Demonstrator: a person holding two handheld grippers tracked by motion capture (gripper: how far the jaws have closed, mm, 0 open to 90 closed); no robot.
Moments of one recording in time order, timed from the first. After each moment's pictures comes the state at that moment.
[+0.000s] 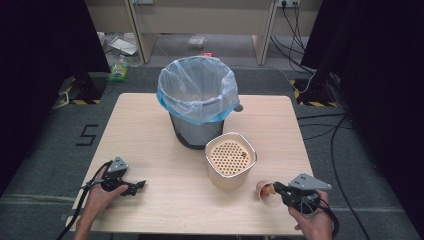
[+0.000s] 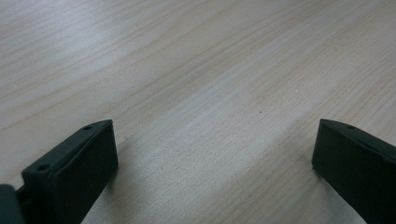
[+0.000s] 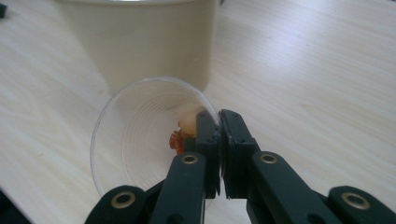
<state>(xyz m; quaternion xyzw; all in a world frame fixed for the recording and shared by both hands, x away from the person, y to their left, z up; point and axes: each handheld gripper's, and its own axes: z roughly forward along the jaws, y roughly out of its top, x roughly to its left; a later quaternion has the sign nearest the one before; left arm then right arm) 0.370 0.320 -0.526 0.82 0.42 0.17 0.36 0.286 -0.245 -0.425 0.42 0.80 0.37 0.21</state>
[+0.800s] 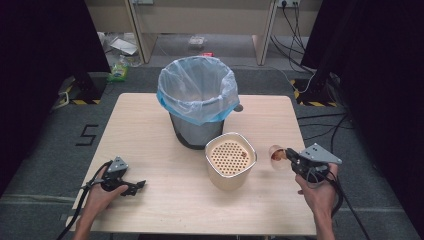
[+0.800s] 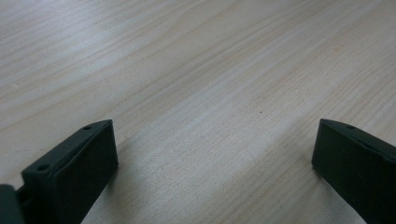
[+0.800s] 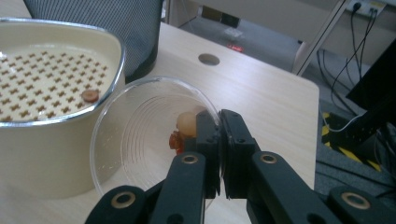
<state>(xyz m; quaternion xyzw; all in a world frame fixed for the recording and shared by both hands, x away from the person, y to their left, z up) 0.370 0.320 -0.526 0.82 0.42 0.17 0.36 0.343 -0.261 -0.386 0.41 0.75 0.39 0.33</state>
